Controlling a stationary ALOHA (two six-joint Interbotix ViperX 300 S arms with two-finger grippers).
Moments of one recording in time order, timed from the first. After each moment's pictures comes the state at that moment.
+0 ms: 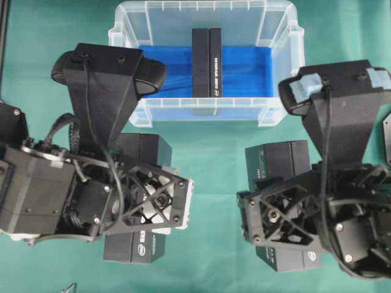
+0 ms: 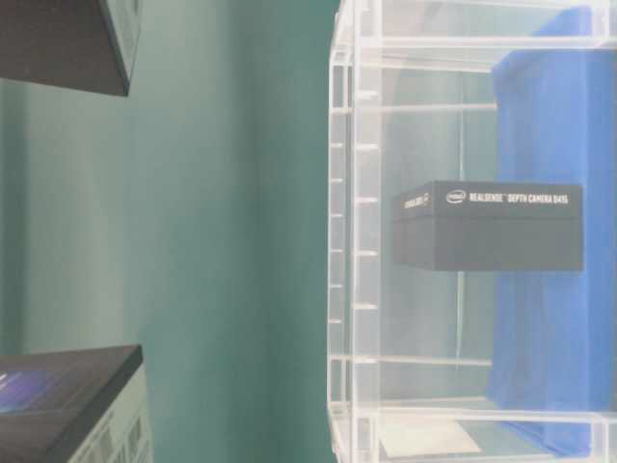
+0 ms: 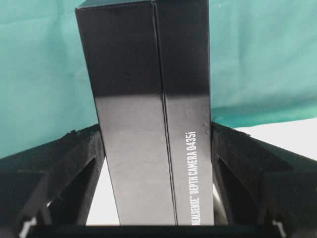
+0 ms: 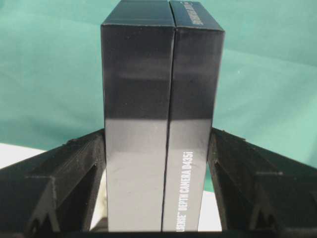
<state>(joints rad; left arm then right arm) -0.36 0.19 -0.67 0.17 1.89 -1.73 0.43 0.14 -0.62 -0.27 1.93 1.92</state>
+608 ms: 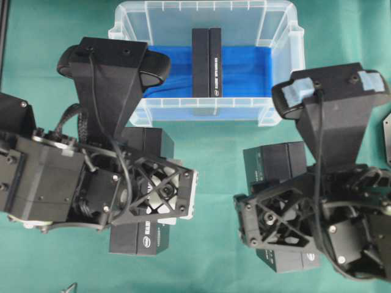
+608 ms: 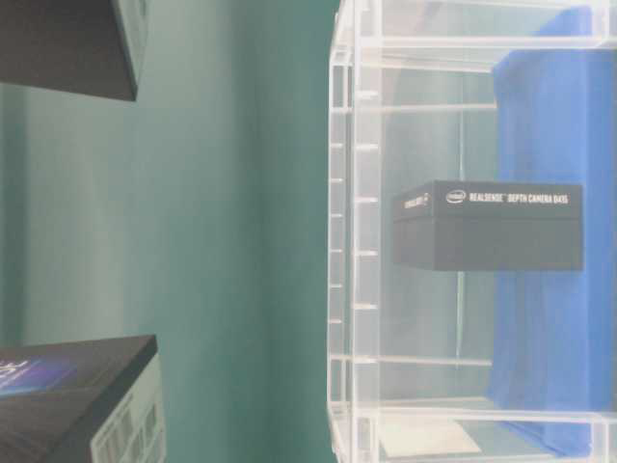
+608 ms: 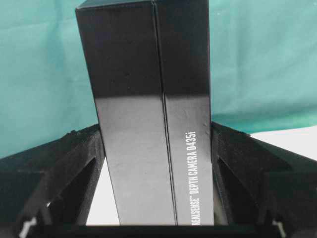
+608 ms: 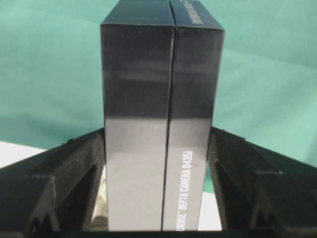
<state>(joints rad) -0.34 0.18 -0.66 0.17 1.87 -1.73 0.43 0.15 -0.62 -0.27 1.93 1.89</state>
